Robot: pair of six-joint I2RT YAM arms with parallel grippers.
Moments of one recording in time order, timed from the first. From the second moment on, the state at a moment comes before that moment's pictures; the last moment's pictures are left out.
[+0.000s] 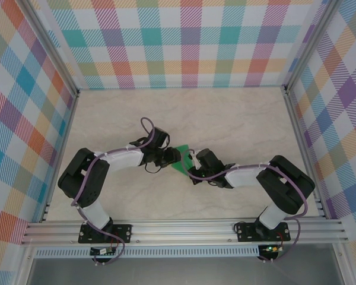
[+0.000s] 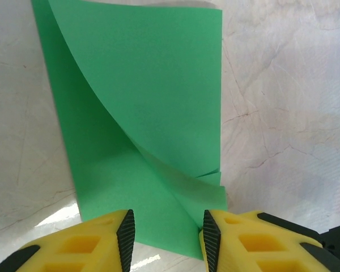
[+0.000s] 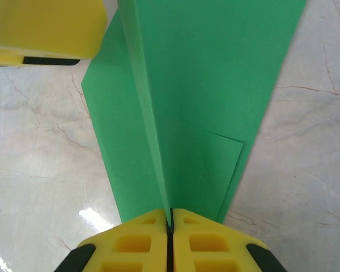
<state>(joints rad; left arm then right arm) -0.60 1.71 0.94 -0.20 0.32 -0.85 0.79 1.61 0.60 0.17 -0.10 0.33</state>
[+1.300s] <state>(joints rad) -0.61 1.81 0.99 -0.18 0.32 -0.85 0.73 1.63 0.61 0.18 -0.22 0.36</state>
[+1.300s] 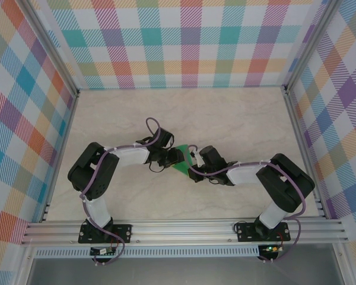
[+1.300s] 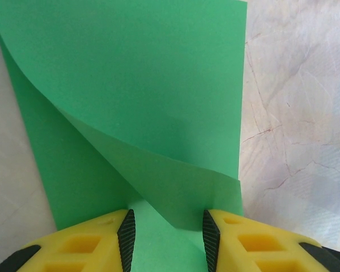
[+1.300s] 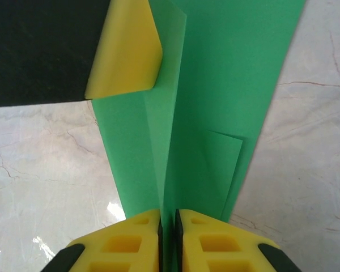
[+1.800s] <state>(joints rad) -0.61 1.82 0.99 -0.18 0.31 -0.85 0.67 1.56 0.61 0.15 -0.31 0.40</state>
